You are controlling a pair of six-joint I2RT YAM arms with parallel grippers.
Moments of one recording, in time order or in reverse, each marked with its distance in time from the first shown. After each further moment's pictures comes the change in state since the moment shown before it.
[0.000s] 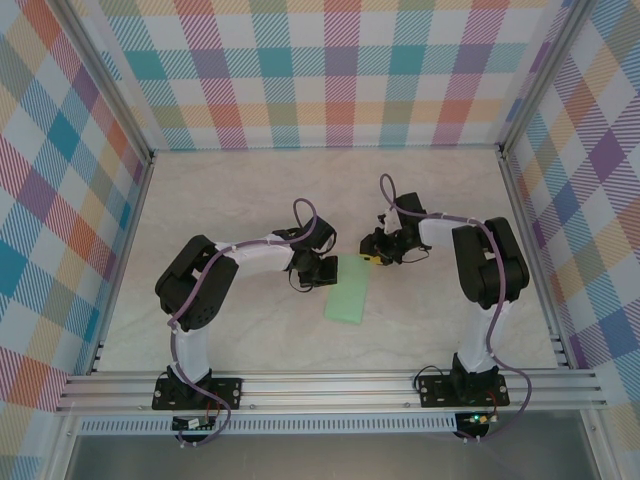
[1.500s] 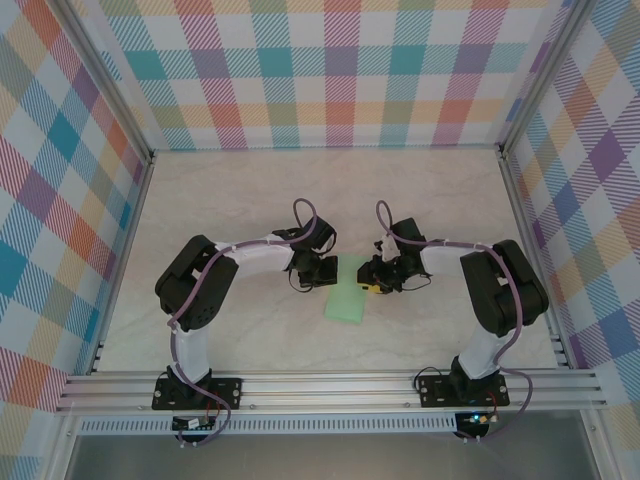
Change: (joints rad) left arm 0.000 -0.001 -0.001 0.001 0.000 0.000; right arm 0.101 -0.215 -0.290 0.068 -0.010 0.070
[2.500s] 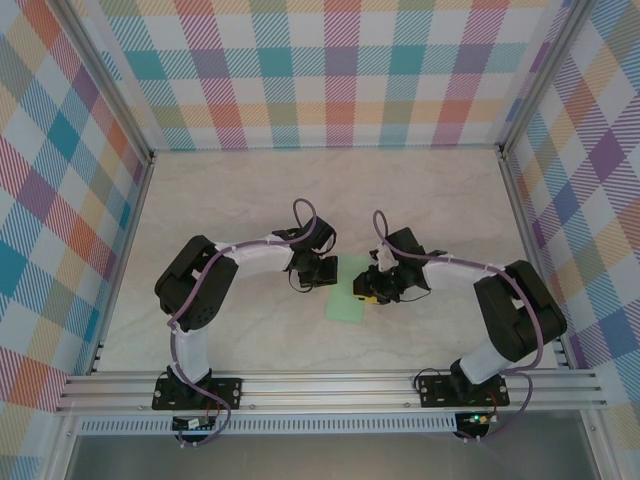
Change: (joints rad) left arm 0.000 -0.002 -0.004 0.007 0.000 0.000; right arm 0.101 -0.169 -0.096 -0.002 0.014 0.069
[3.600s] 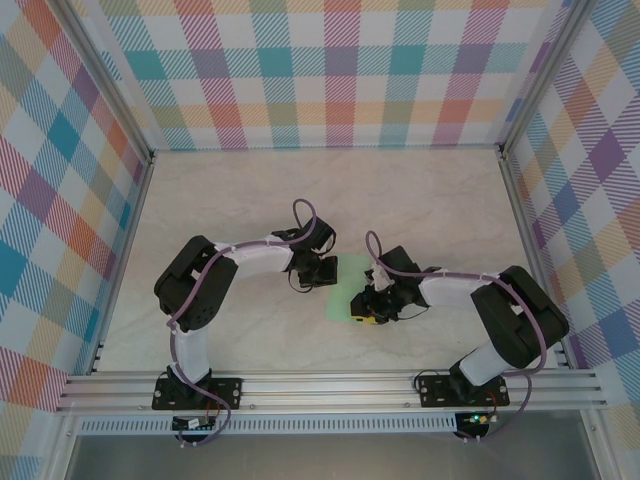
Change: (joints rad) left arm 0.000 -0.004 -0.008 0.011 0.000 0.000; right arm 0.094 -0.019 -0.126 0.070 0.009 0.056
